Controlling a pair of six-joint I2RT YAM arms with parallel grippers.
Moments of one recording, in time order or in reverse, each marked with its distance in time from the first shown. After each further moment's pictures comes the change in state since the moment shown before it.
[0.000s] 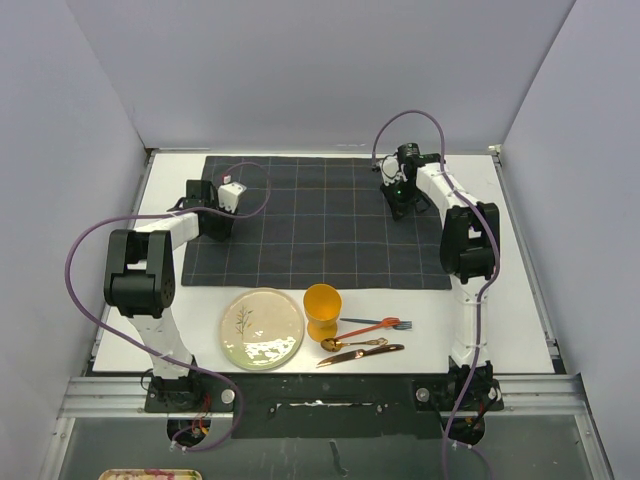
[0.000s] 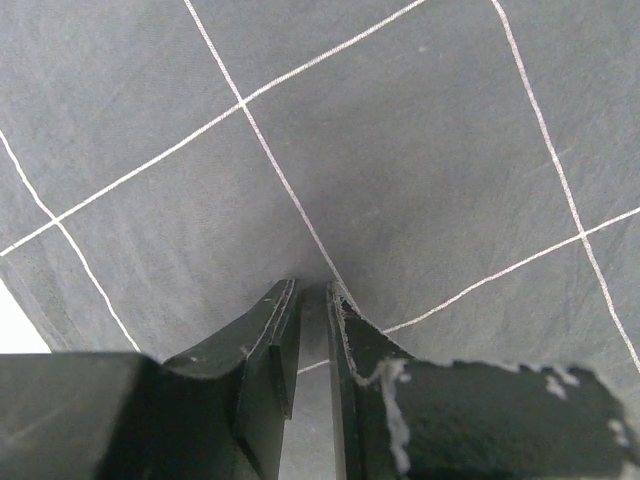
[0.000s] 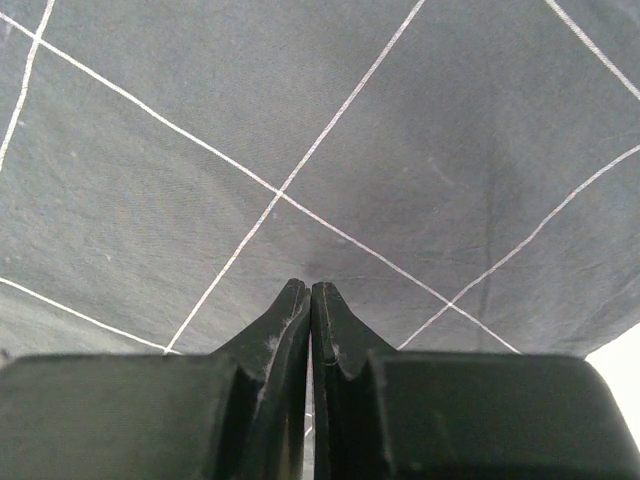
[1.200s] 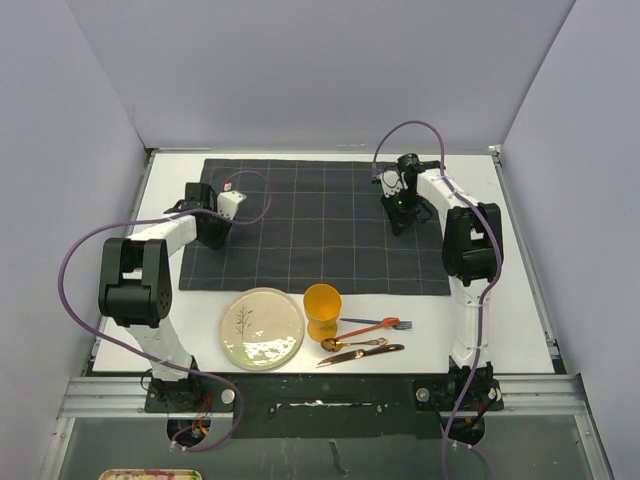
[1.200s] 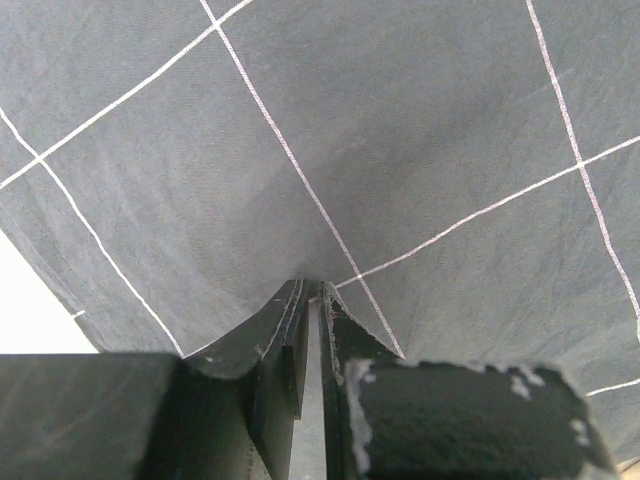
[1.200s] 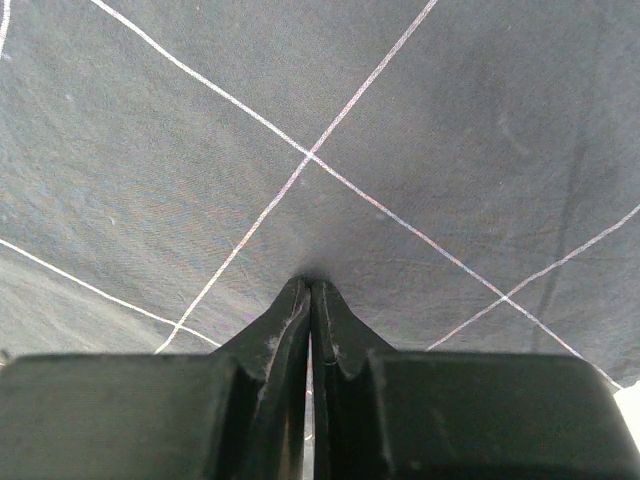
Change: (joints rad) left arm -0.007 -0.080 -0.033 -0.152 -0.066 0.051; right arm 0.000 -0.040 -0.120 -0.032 -0.049 0.010
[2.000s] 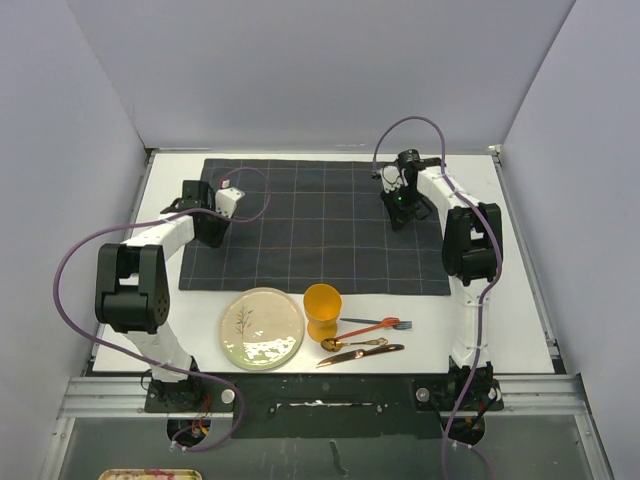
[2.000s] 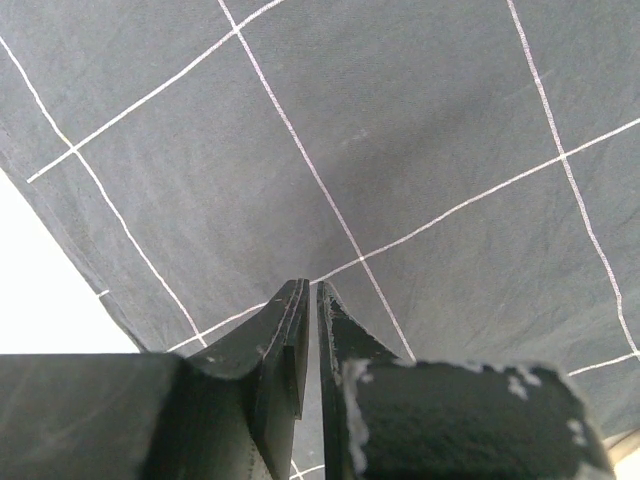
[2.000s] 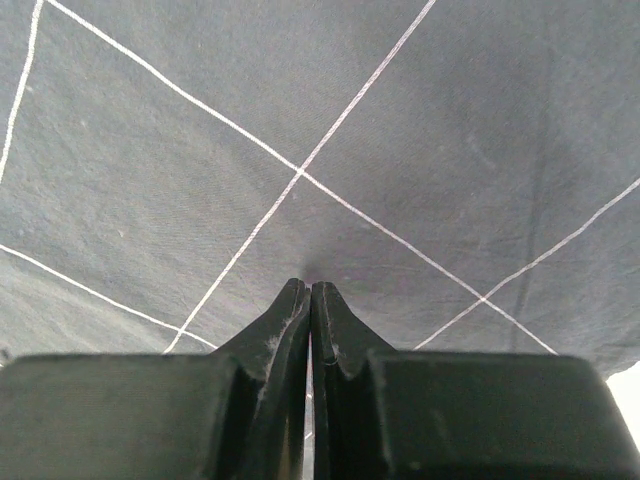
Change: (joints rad) left arm 0.000 -0.045 0.000 -0.022 -0.005 0.000; right arm 0.000 0.002 0.029 0.000 0.001 0.012
